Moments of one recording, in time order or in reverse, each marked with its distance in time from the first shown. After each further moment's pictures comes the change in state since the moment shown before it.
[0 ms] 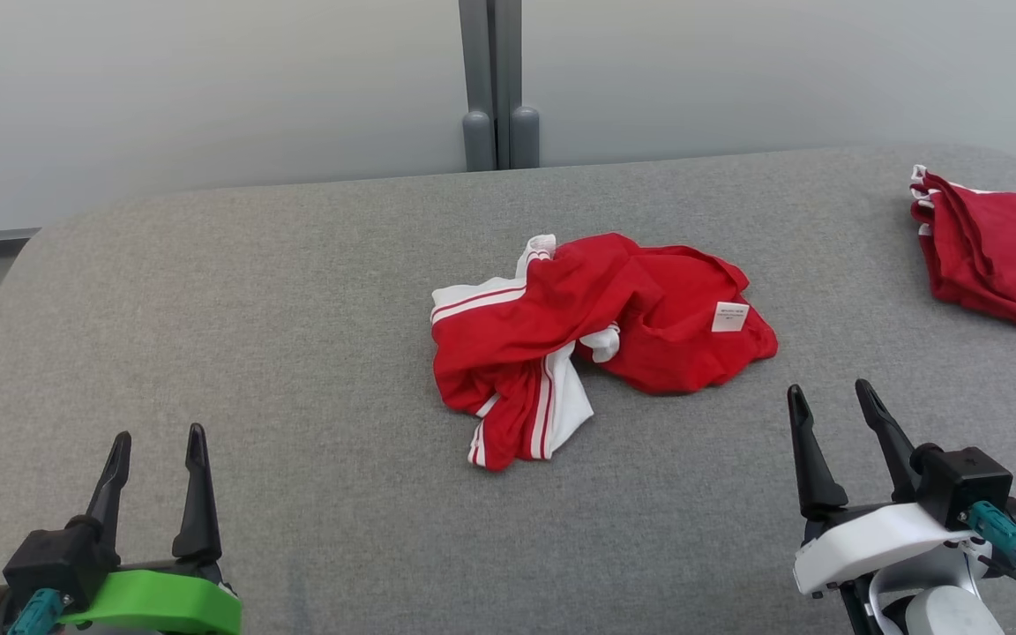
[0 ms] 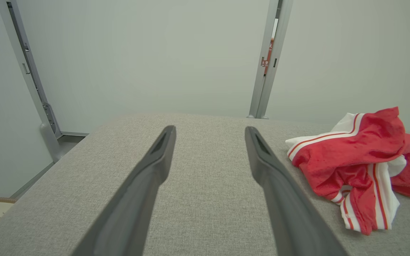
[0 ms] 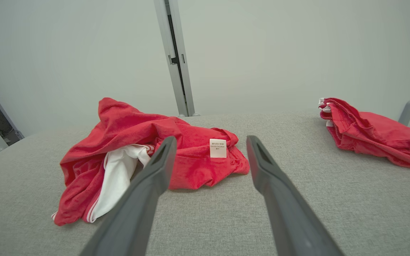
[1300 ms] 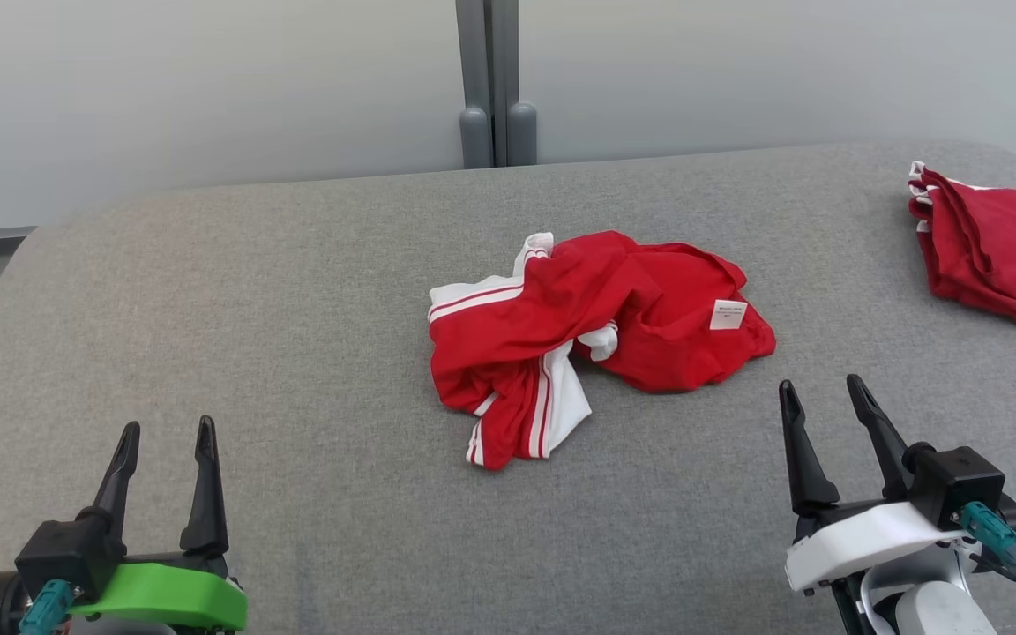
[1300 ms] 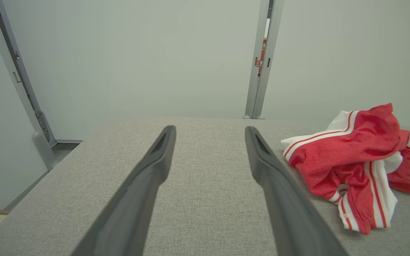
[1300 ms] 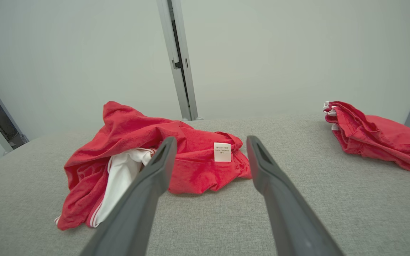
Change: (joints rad) left arm -0.021 -0.006 -0.002 0.015 0.036 -0.023 -0.008; right arm -0.019 -0.002 0.021 0.029 0.010 0.000 -0.043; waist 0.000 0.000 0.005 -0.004
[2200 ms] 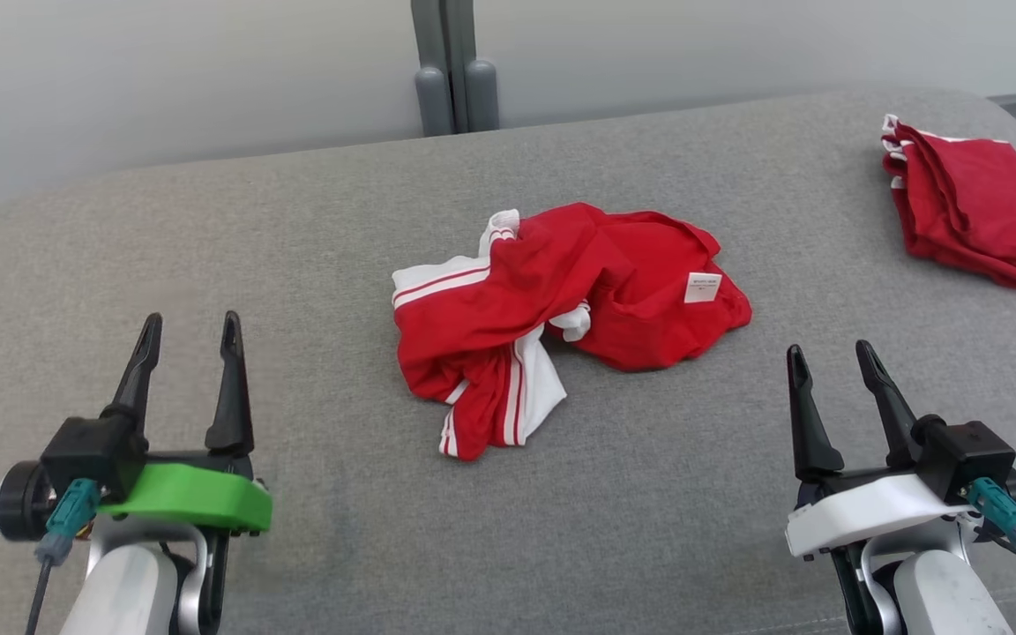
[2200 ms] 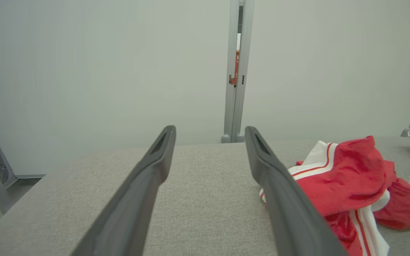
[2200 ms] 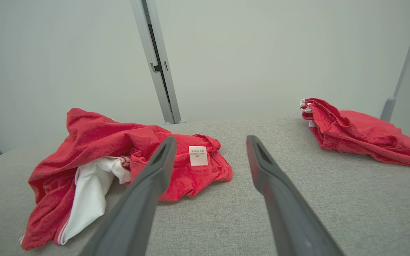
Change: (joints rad) left arm -0.214 0.006 -0.106 0.051 -0.006 0.053 0.001; right arm -0.063 0.008 -0.018 0.030 0.002 0.000 -0.041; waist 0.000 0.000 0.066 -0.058
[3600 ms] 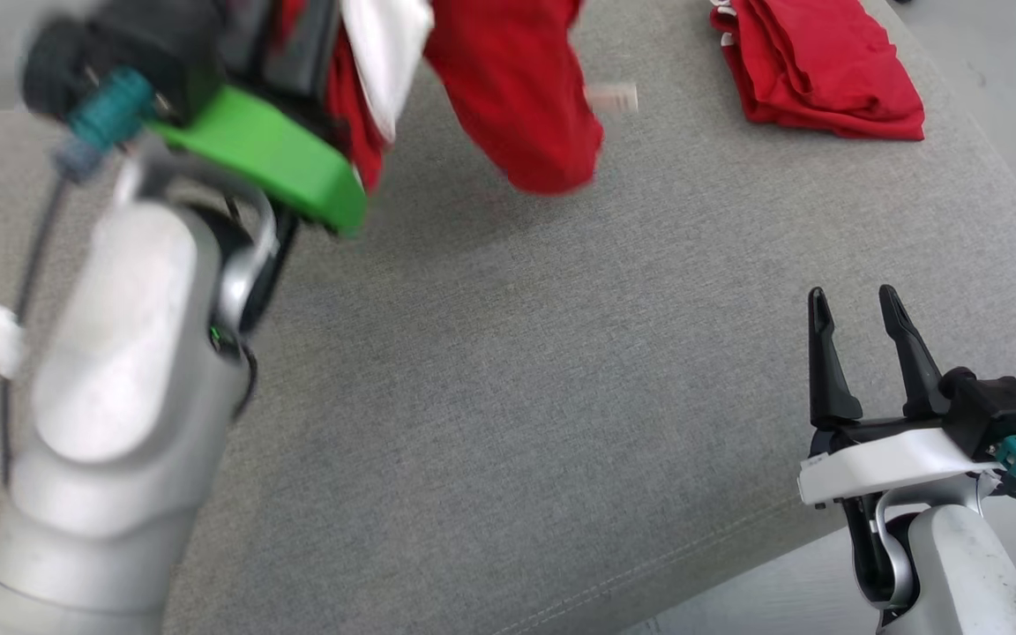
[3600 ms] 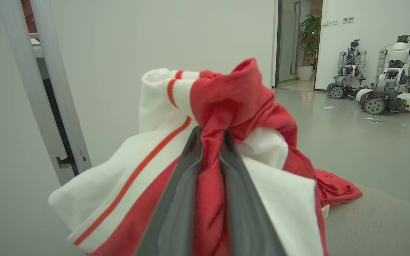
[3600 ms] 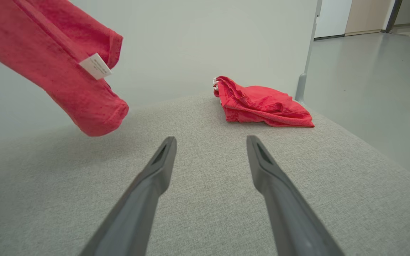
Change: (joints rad) left arm -0.638 -0.035 -0.193 0.000 -0.001 -0.132 0.259; right arm -0.074 -0.002 -0.027 -0.023 0.026 0.000 0.001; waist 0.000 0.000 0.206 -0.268
